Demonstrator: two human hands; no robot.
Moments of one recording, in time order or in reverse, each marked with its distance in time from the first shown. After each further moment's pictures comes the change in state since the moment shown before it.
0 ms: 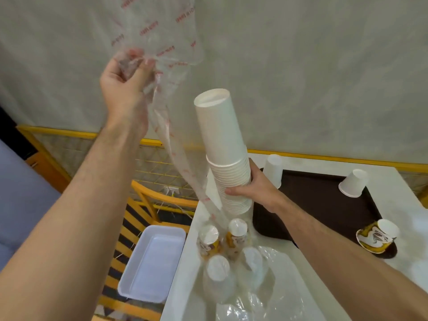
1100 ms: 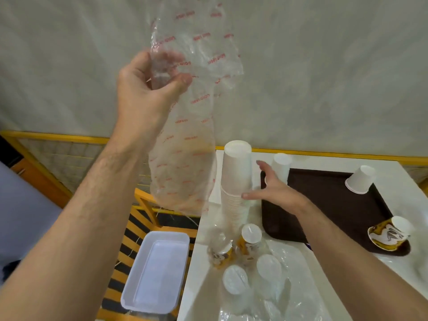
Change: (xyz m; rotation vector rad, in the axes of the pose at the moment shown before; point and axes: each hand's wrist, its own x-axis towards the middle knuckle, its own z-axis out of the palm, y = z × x) left_hand -0.015 0.008 -0.007 0.353 -0.360 0.138; right_hand 0.013 0.012 -0.005 -0.145 0.030 0.218
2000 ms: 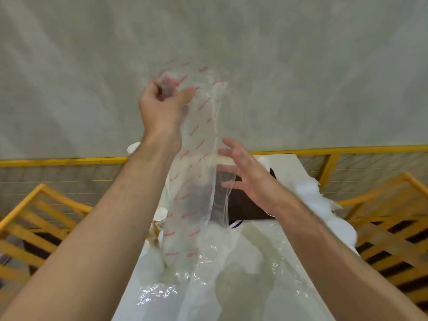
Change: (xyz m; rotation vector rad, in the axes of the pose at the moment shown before) left_hand -0.100 0.106 0.235 -0.512 0.112 -0.307; right_hand -0.258 -0.024 -0.133 0.433 0.047 -0.298
